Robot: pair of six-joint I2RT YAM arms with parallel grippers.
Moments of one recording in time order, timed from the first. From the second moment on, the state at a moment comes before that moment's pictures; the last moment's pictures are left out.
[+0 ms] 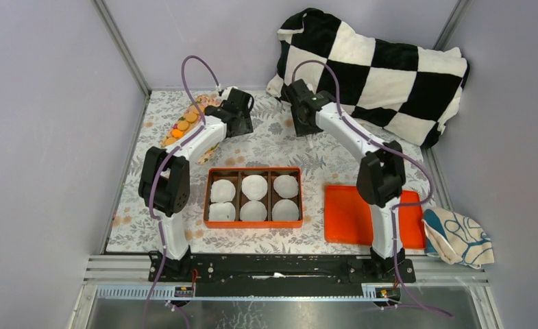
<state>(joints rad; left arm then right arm) -0.38 1.91 1.53 -0.55 -0.34 -0.52 0.55 2.12 1.94 -0.96 0.36 0.27</state>
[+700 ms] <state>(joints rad) -0.15 2.27 2.04 -0.65 -0.37 -0.50 0.56 1.90 1.83 -0.98 0.30 0.28</state>
